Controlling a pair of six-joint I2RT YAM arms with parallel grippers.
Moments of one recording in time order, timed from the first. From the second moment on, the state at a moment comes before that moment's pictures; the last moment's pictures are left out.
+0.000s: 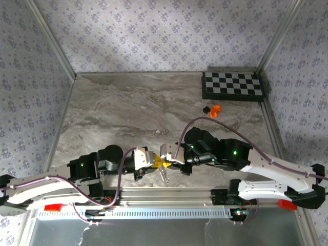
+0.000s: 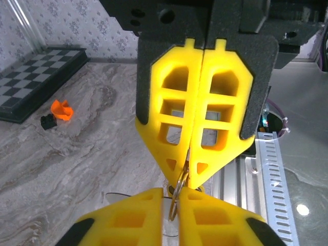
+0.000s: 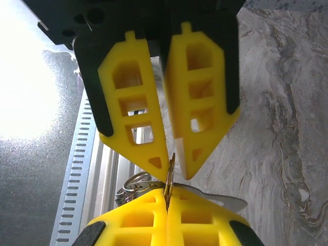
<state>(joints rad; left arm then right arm) -1.32 0.69 0.73 -0.34 0.03 0.08 1.22 1.02 1.12 -0.75 -0.23 -0.30</state>
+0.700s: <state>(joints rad) -1.32 0.48 0.62 -0.24 0.04 0.07 1.24 0.96 1.05 -0.56 -0.25 -0.28</state>
